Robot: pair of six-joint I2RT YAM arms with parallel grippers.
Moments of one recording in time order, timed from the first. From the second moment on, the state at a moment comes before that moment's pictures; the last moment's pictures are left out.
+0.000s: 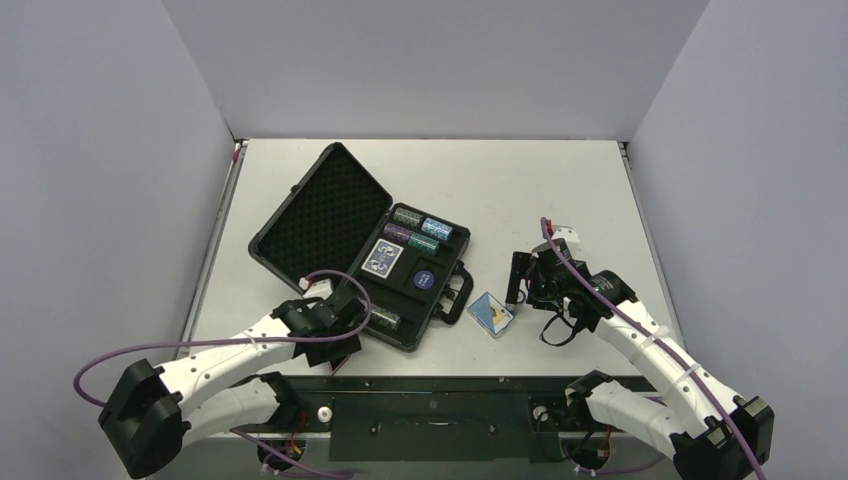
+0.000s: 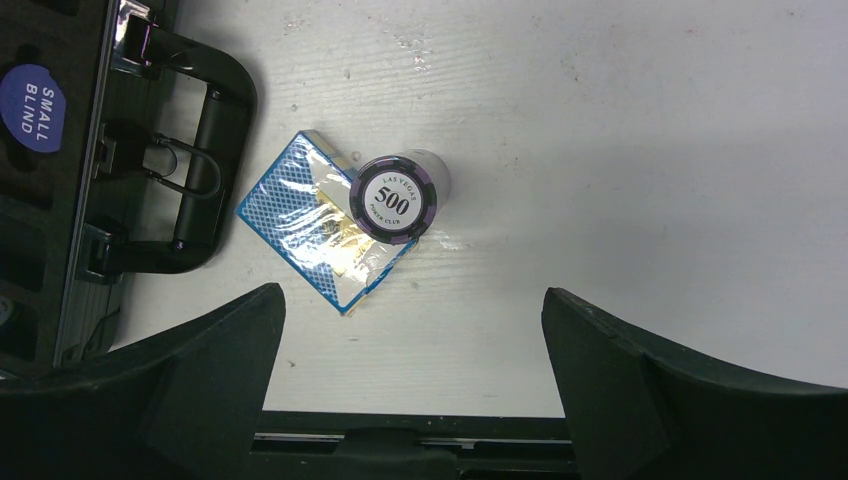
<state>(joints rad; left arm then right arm) -0.81 1.04 0.54 -0.86 -0.29 -1.11 0.52 0.95 0.81 -0.84 0.22 0.56</state>
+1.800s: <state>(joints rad) -0.55 1.69 1.32 -0.85 -0.18 -1.05 0.52 0.95 0.82 -0.85 0.25 0.56</state>
